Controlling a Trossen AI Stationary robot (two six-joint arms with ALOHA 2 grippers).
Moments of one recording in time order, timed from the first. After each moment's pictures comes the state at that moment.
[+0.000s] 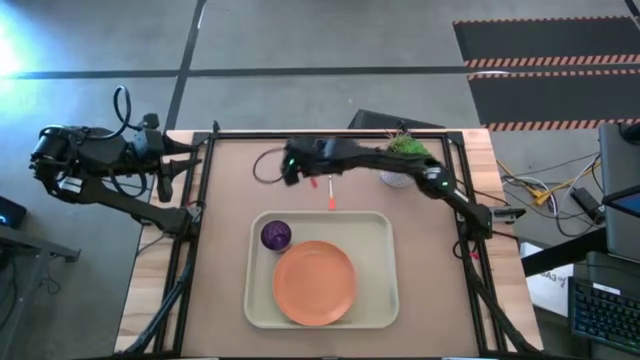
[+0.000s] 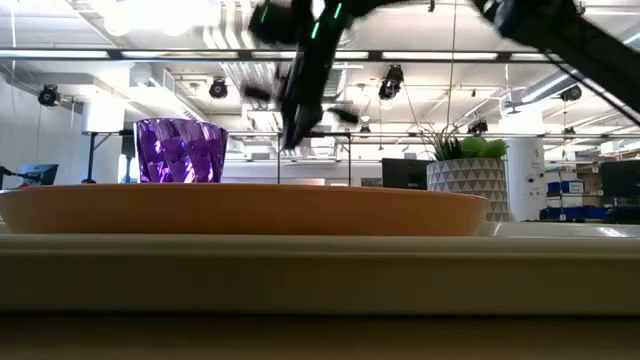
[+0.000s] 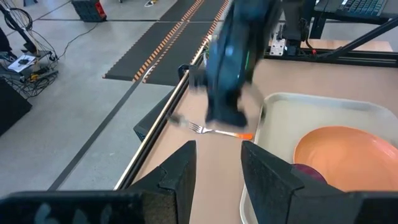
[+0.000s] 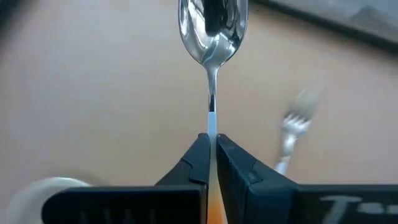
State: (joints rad) left arm -0.18 0.85 1.60 -1.33 -0.53 -0.15; right arm -0.20 2.33 2.33 -1.11 0.34 0.86
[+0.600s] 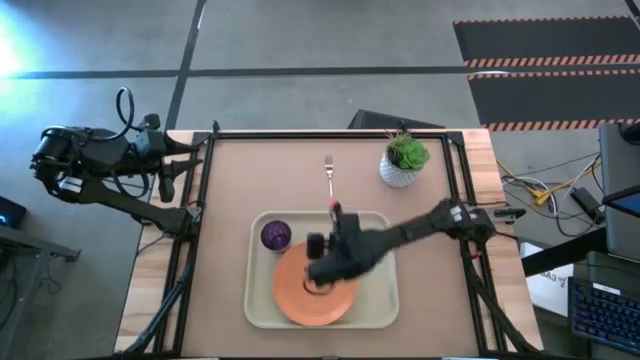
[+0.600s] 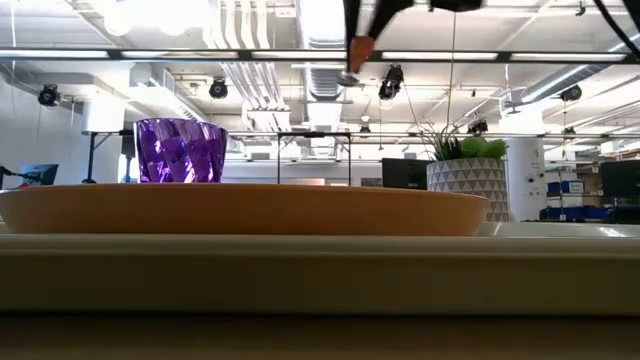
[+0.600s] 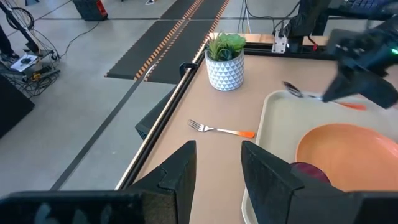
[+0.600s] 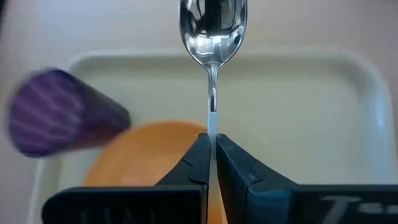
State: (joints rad) left arm -0.18 0.86 1.60 -1.33 -0.53 -0.15; right arm 0.35 2.22 2.27 -1.57 0.53 1.90
